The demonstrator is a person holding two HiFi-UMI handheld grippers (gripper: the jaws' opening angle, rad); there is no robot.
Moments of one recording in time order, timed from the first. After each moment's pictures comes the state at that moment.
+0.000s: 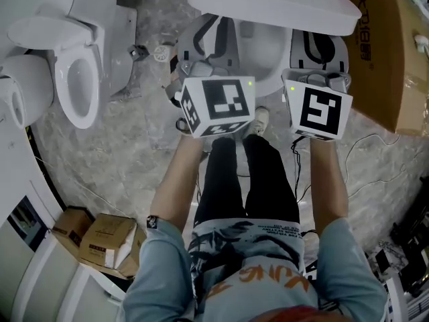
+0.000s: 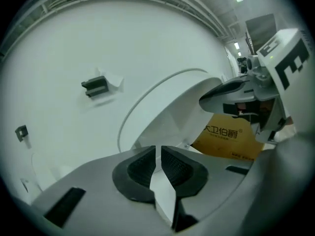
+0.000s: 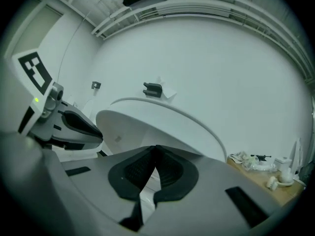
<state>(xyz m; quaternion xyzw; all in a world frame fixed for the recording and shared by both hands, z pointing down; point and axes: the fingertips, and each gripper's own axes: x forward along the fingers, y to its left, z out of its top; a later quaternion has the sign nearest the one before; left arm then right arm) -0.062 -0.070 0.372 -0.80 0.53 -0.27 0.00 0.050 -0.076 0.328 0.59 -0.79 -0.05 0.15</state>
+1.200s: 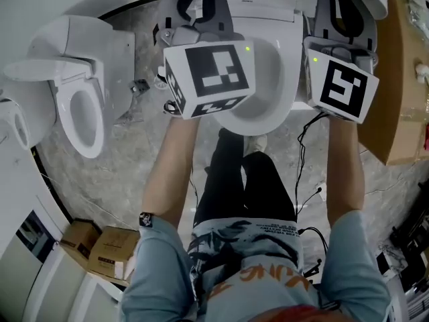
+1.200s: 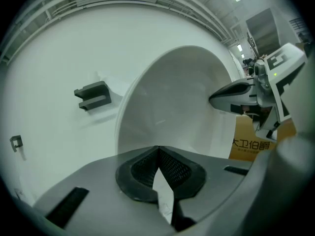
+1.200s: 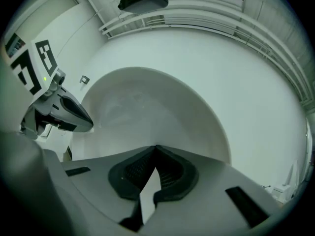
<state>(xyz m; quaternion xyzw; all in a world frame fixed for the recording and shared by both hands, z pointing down) -0.060 -0.275 0.323 -0.80 0.56 -0.22 0.05 0.085 -0.271 0.277 0.62 -0.76 -0.17 0.11</state>
